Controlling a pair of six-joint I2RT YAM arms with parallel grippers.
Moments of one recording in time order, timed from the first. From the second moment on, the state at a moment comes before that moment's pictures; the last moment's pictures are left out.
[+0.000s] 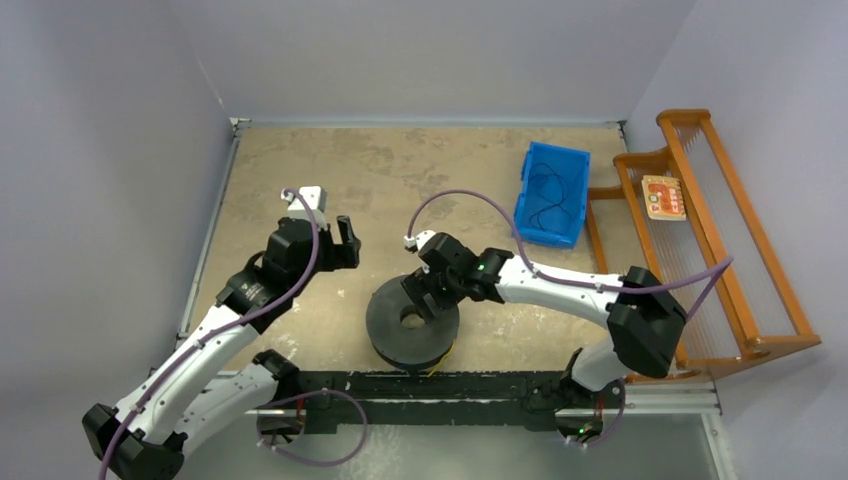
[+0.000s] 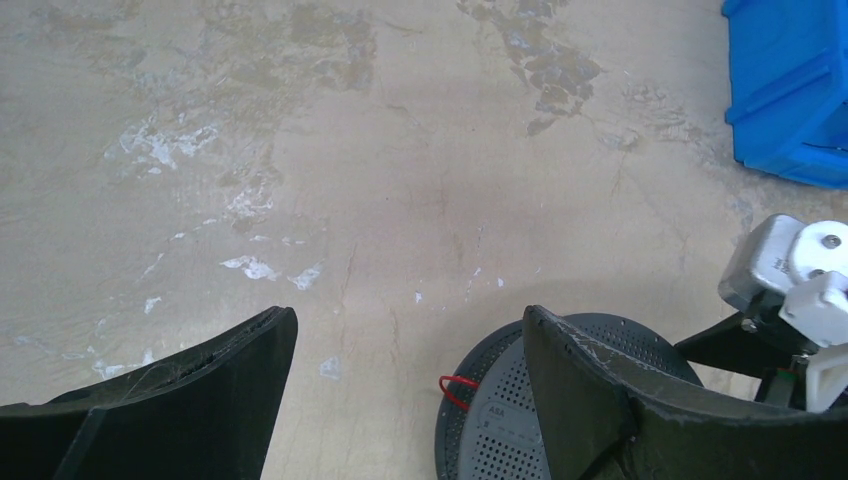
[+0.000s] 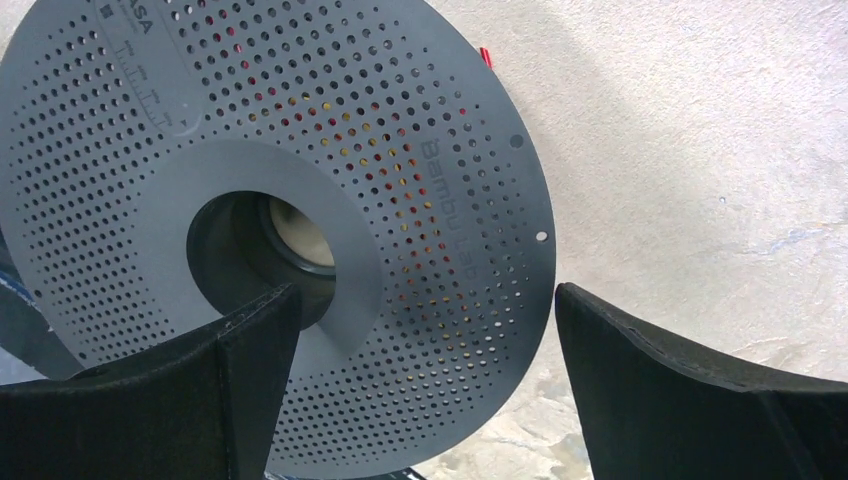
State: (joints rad) left arm -0.57 0.80 0.78 -0.49 -0.30 -0.43; right arm 0.99 1.50 1.00 -0.51 0.06 0.32
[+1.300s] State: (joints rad) left arm -0.57 0.76 0.78 -0.49 -0.30 -0.43; right arm 1.06 1.67 1.16 -0.61 0.22 0.35
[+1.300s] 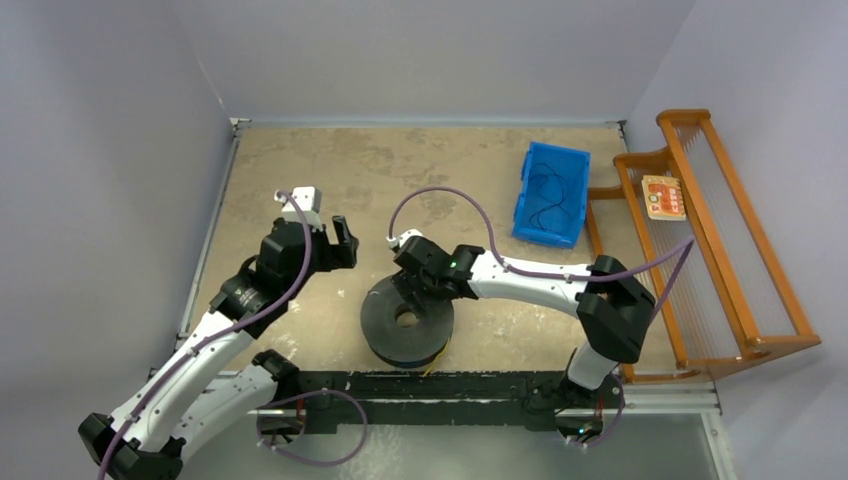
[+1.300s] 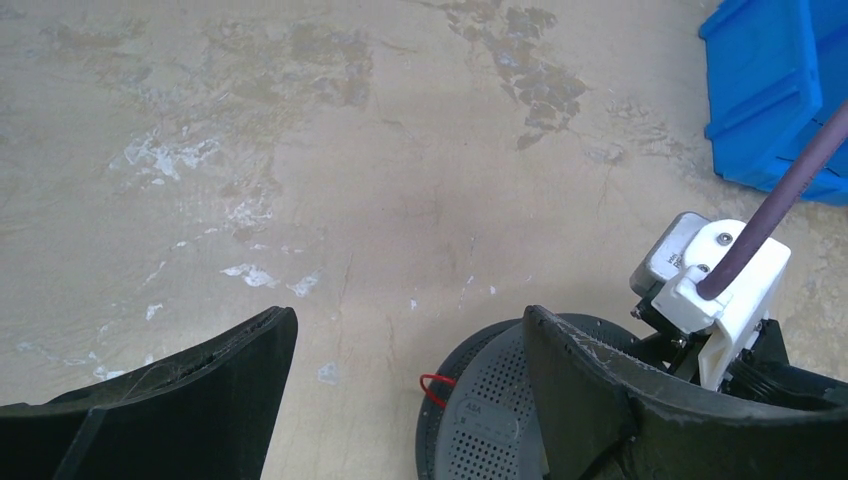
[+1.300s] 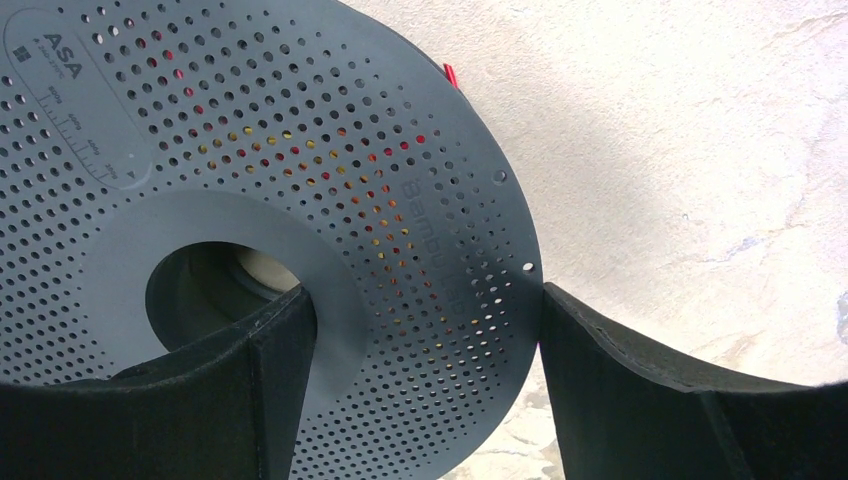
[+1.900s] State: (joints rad) left arm -0.57 0.75 0.78 -0.49 -0.30 -0.43; right arm 0.85 1.67 1.16 -0.54 0.25 0.36
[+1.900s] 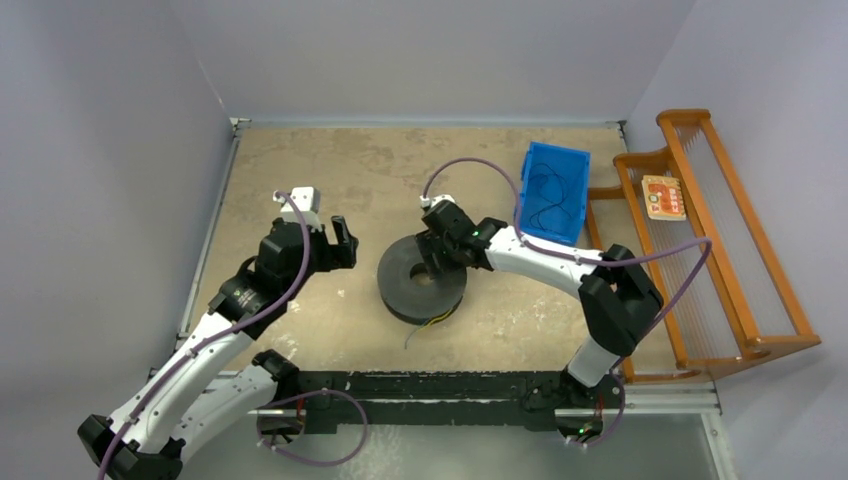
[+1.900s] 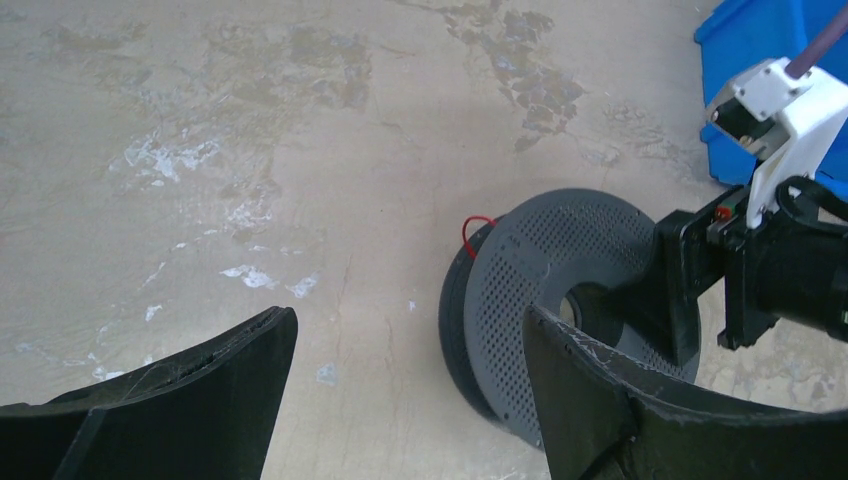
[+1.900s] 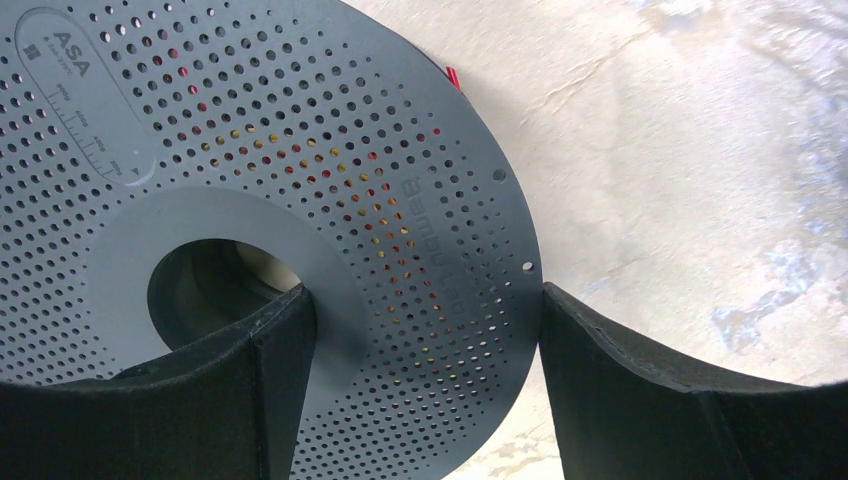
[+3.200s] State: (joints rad) left arm -0.49 0.90 0.68 -0.30 -0.13 -0.62; right arm 0.56 1.52 1.10 -0.34 -0.02 0.33
